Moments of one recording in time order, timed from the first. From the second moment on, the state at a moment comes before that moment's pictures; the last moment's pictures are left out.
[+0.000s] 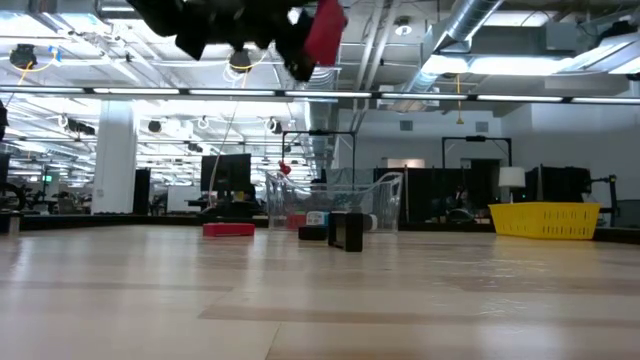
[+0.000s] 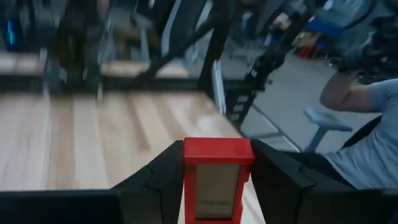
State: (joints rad) left arm 0.05 1.51 0.87 0.42 0.55 -0.11; right arm 1.02 1.72 1.58 -1.34 1.14 1.22
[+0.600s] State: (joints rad) left arm -0.04 1.51 0.87 0.82 0.54 0.06; right arm 0.90 1.72 1.58 -1.28 1.28 1.19
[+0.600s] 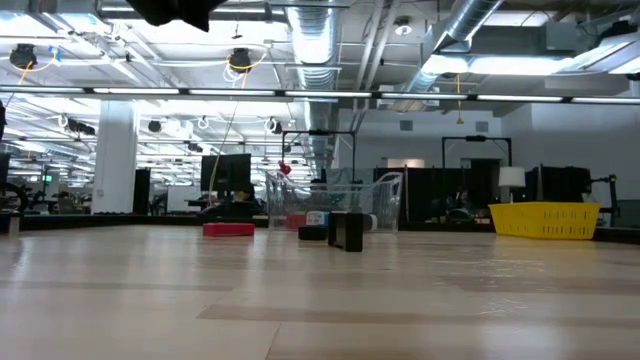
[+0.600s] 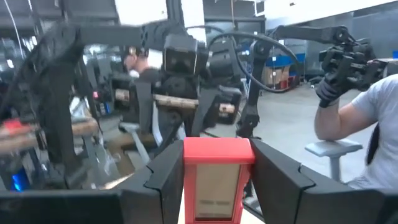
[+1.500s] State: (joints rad) left arm -0.11 1.51 0.87 0.89 0.55 0.12; right arm 0.70 1.72 1.58 -0.54 1.05 0.36
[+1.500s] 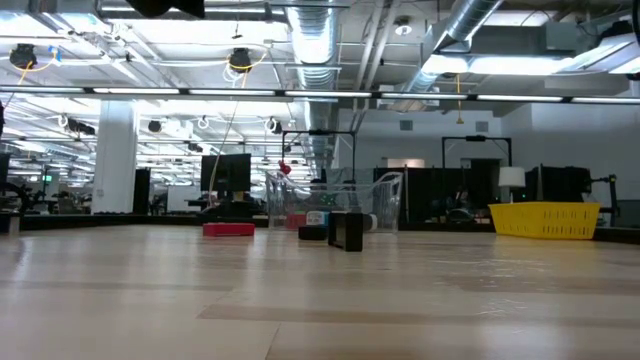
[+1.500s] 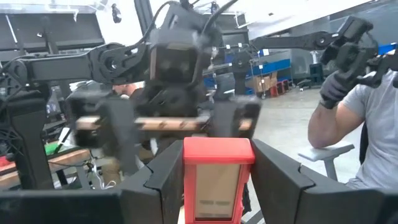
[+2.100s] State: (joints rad) left arm -0.11 1.51 0.87 0.89 0.54 0.13; right arm 0.61 1.72 1.58 -0.43 0.92 0.24
